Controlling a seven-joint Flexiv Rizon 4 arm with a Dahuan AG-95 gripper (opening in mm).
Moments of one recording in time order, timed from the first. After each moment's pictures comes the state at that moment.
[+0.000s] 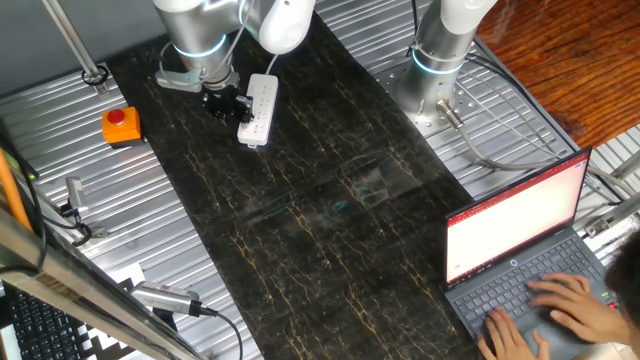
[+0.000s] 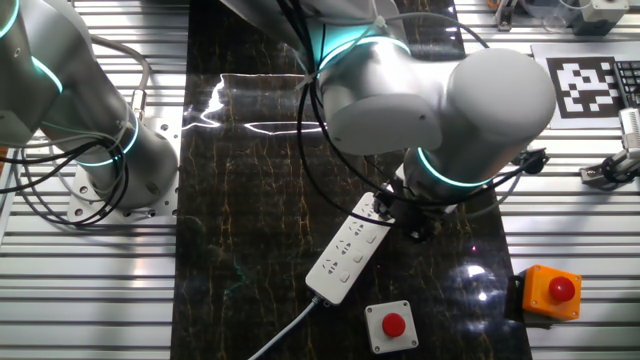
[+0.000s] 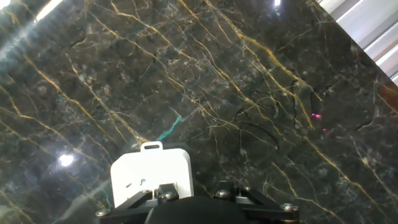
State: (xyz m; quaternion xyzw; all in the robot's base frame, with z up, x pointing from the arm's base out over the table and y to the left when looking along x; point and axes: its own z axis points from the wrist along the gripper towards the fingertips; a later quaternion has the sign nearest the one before) arm 0.492 -0.124 0.034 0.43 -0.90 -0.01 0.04
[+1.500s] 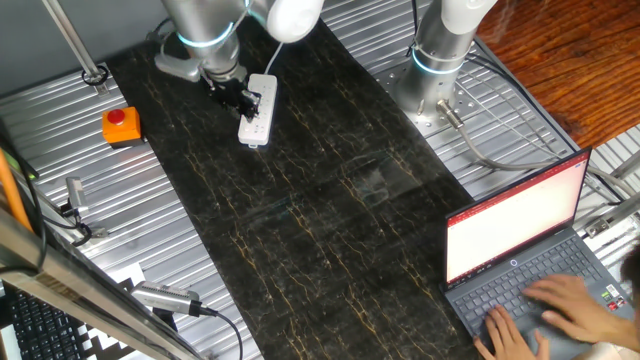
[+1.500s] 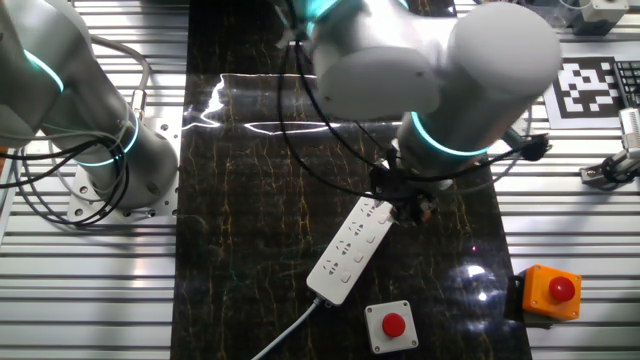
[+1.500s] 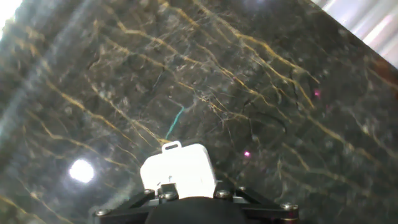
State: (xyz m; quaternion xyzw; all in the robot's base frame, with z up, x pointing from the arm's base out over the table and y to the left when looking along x) arm 0.470 -0.104 0.079 0.31 -0.95 -0.01 0.05
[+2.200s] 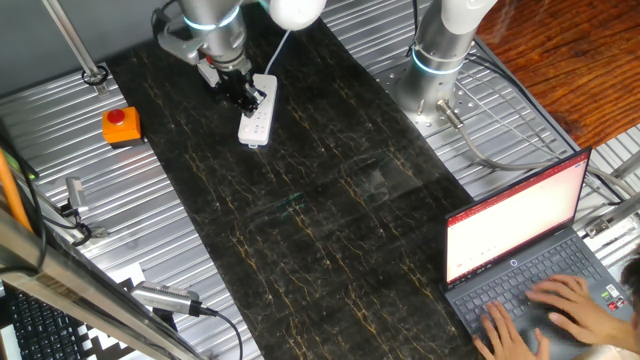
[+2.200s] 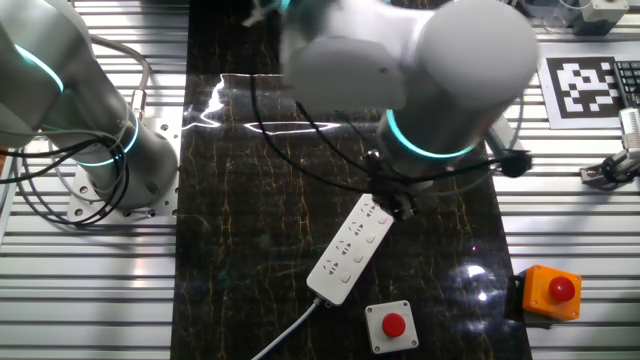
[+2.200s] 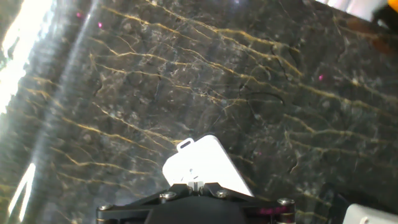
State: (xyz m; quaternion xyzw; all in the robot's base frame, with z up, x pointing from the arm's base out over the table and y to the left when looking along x) arm 0.455 -0.095 0.099 0.21 -0.98 -0.03 0.01
